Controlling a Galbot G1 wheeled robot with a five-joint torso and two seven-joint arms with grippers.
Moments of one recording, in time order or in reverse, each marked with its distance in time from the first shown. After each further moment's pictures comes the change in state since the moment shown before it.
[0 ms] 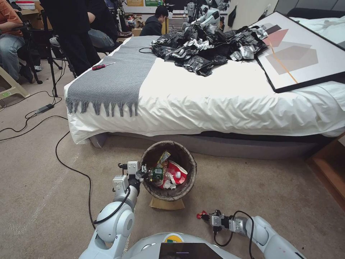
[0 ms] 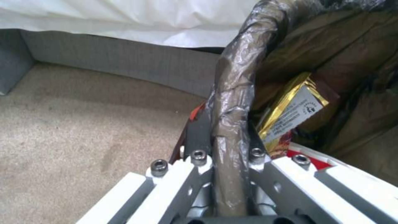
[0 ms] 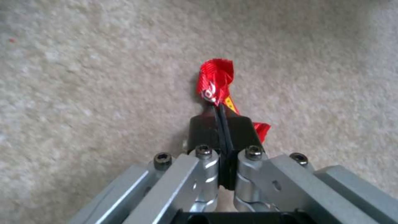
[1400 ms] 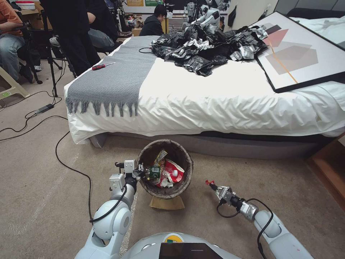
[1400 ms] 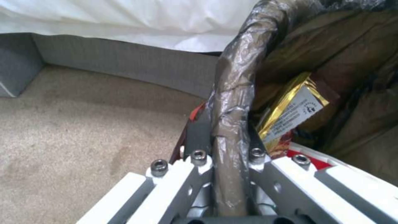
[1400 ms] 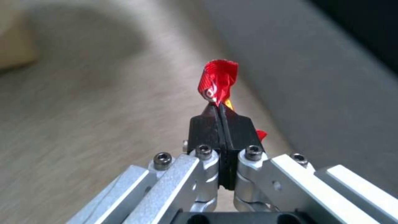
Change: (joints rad) left arm -0.004 0.011 -0.022 0.007 -0.010 -0.001 0.002; right arm 0.000 0.025 0.121 0.033 0.190 0.044 0.119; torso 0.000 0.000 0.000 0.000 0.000
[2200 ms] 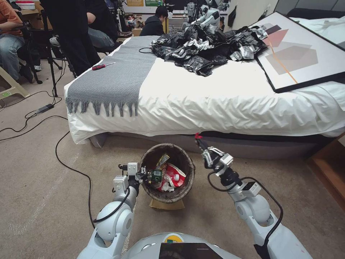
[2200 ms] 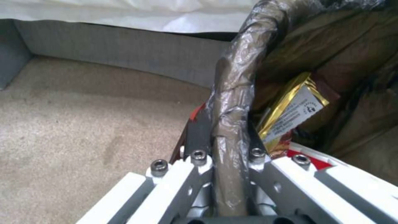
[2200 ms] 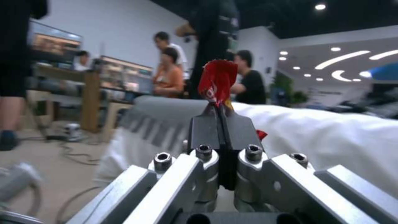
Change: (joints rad) left arm -0.001 0.018 0.021 0.025 0.003 0.003 0.002; right arm -0.065 0.093 0.045 0.667 0.670 -0.010 0.078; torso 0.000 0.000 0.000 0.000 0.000
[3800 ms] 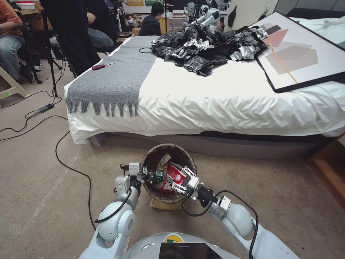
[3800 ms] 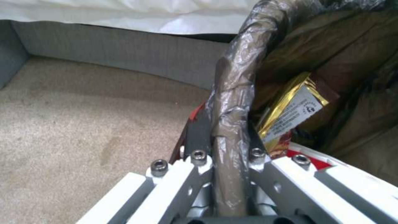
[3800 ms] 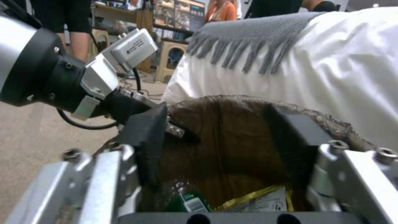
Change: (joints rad) left arm 0.000 -0.010 0.009 -0.007 0.009 0.010 0.000; right arm 0.023 -0.110 -0.277 -0.078 -0.166 -0.070 0.069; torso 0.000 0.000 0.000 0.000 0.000
